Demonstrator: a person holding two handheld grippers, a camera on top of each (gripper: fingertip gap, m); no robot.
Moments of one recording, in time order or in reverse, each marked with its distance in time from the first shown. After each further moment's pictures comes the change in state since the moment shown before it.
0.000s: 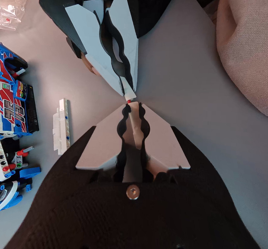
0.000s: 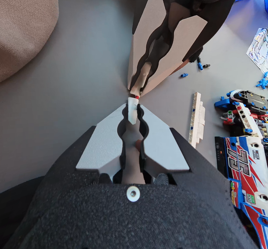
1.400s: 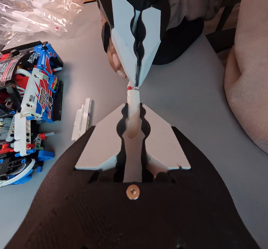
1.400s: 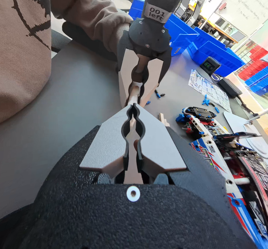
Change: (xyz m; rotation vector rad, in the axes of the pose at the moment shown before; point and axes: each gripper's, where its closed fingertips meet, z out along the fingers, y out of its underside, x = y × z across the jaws) left arm -0.031 -0.019 -0.020 0.149 -0.111 -0.189; right arm 0.036 -0.042 -0.036 0.322 0.226 0.062
